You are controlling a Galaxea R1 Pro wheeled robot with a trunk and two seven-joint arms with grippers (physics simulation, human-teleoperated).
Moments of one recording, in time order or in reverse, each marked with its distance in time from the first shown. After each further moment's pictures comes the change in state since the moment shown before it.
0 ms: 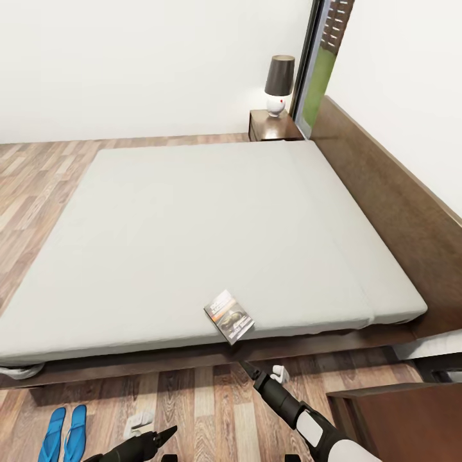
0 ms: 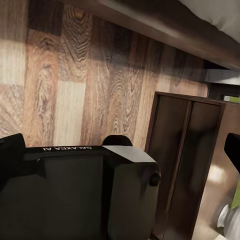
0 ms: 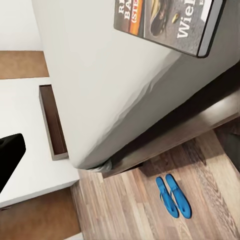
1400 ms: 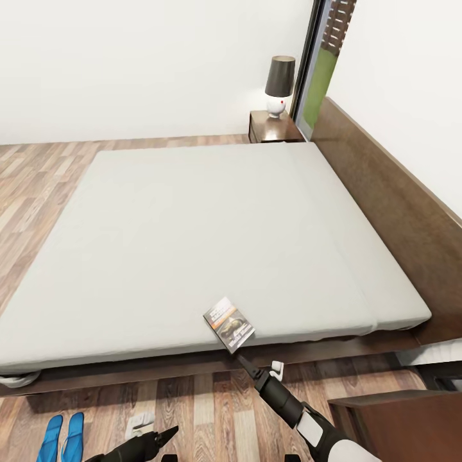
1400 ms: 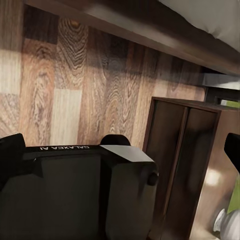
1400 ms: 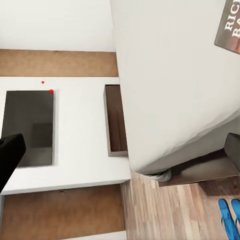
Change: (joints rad) left arm 0.000 -0.006 0.000 0.000 0.000 0.002 0.000; right arm 0.000 0.000 -0.006 0.001 -0.001 0.002 0.308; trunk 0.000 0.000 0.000
